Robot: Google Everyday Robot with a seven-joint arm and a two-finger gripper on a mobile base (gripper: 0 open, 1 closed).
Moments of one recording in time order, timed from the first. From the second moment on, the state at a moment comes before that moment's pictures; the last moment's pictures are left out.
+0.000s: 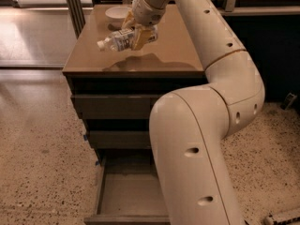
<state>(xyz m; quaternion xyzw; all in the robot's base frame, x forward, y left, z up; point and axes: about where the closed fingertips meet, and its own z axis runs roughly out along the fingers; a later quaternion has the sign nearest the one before) 0.767 0.044 0.896 -0.84 0.46 0.03 0.27</state>
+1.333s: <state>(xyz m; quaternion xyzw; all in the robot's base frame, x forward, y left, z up) 0.619 -0.029 0.907 -0.84 0.38 0.15 0.36</state>
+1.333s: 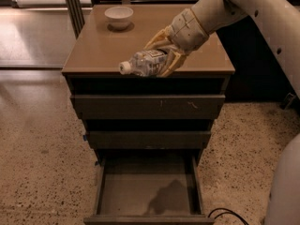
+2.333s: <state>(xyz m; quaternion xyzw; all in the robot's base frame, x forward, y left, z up) 0.592 -0.035 0.866 -0.82 0.35 0.21 0.40</state>
